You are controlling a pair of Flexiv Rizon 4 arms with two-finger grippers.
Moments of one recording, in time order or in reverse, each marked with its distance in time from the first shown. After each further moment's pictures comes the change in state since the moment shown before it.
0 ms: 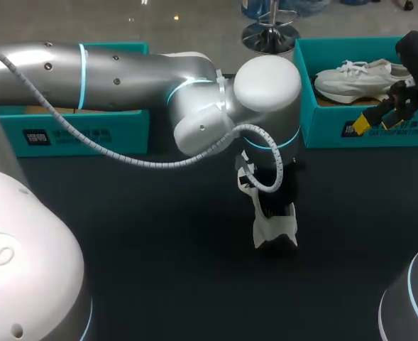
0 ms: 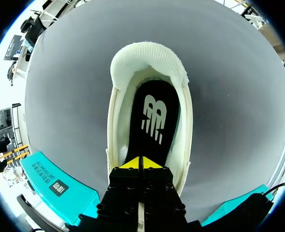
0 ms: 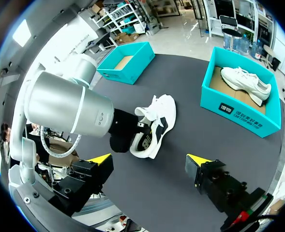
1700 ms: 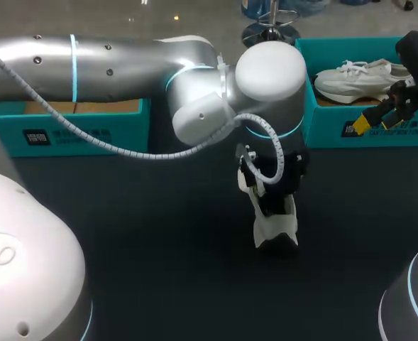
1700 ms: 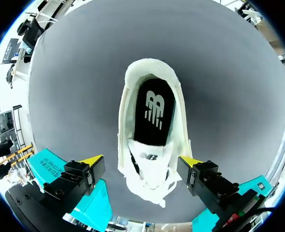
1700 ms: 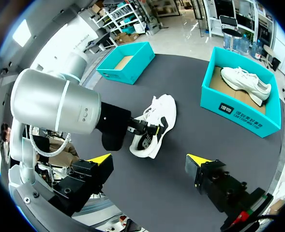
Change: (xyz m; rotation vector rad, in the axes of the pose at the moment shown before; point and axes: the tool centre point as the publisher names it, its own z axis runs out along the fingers) left arm -0.008 0.013 -0.041 -0.040 -0.009 0.038; right arm 0.000 0.000 0.000 0.000 0.000 0.000
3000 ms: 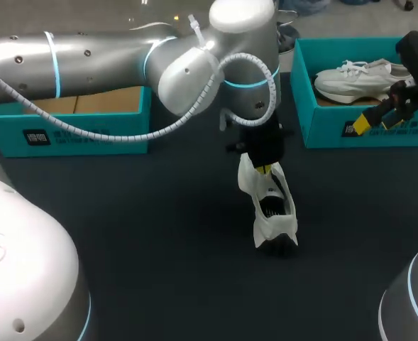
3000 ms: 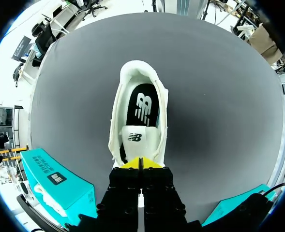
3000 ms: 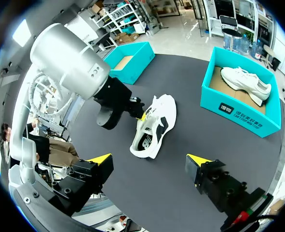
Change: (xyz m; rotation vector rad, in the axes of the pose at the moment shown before) left arm 0.020 0.018 -0.003 0.235 0.016 -0.066; right arm 0.000 0.000 0.000 0.000 0.000 0.000
